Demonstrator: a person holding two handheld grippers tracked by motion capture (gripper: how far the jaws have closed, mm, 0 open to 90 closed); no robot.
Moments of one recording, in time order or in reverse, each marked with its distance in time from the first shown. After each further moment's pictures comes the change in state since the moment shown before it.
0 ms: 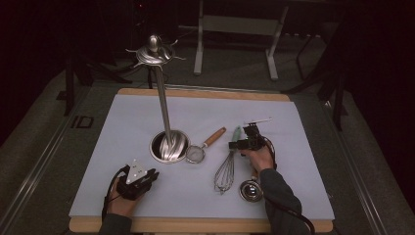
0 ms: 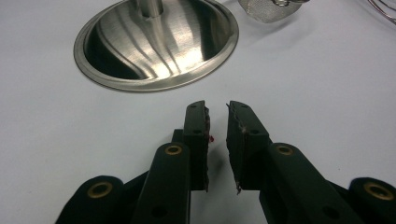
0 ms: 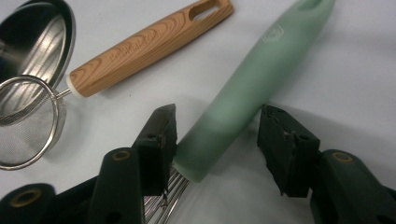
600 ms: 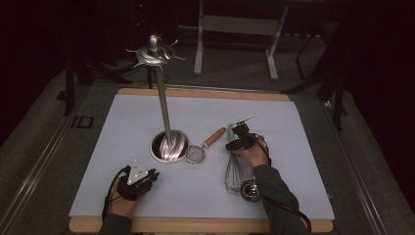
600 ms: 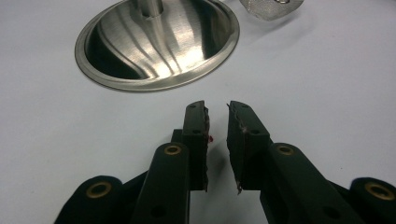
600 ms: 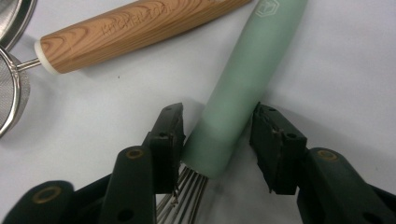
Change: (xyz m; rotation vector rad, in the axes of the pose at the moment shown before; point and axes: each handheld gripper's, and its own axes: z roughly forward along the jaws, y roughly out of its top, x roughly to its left) left arm -0.002 0.000 0.001 0.005 0.014 0.016; right arm 0.025 0.012 0.013 0.124 -0.146 -0.169
